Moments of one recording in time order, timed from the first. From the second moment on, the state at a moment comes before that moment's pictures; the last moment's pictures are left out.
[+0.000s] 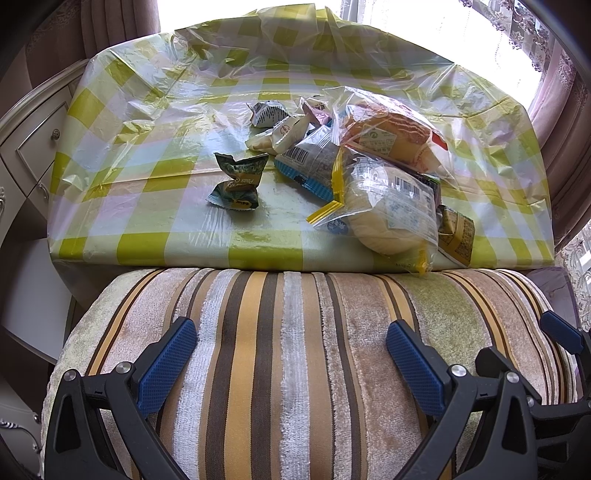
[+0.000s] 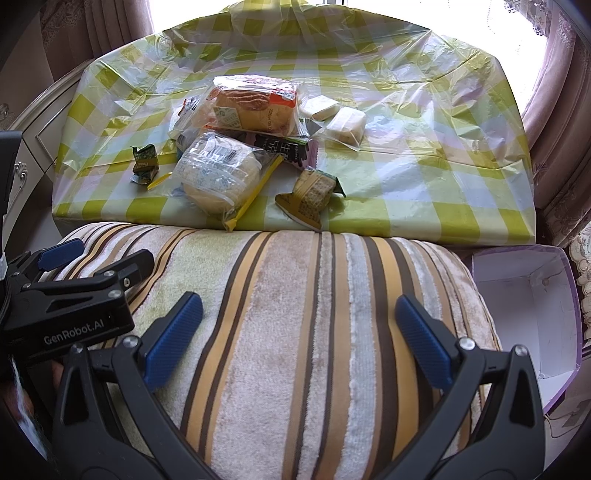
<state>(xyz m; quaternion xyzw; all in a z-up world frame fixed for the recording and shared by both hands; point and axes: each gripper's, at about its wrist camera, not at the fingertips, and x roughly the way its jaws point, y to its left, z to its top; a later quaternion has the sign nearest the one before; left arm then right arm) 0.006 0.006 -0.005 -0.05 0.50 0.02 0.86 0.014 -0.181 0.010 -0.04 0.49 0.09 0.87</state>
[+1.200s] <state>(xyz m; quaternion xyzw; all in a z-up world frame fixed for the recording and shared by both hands) 0.053 -0.008 0.015 -0.08 0.46 -0.10 0.88 0.112 -0.212 -0.010 0.05 0.55 0.06 0.83</state>
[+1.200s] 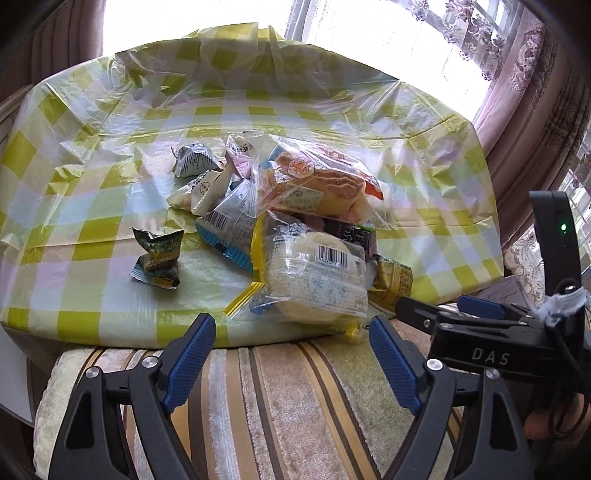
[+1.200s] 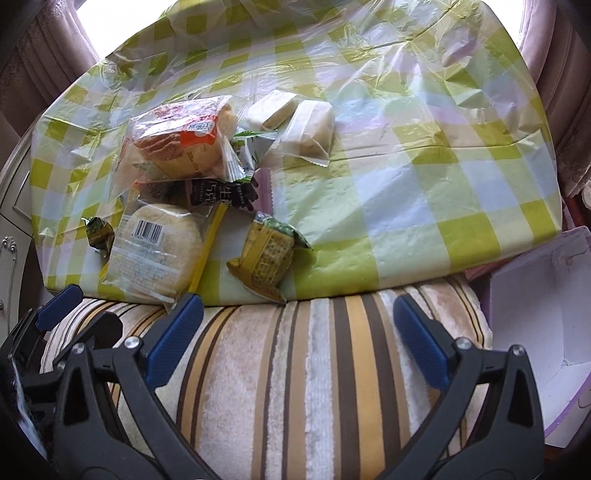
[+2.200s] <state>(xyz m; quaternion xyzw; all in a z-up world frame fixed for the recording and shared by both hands) 0.107 -0.004 -0.023 -0.20 0.52 -0.22 0.80 0.130 -0.168 -0.027 -0.01 0.55 0.09 0.83</state>
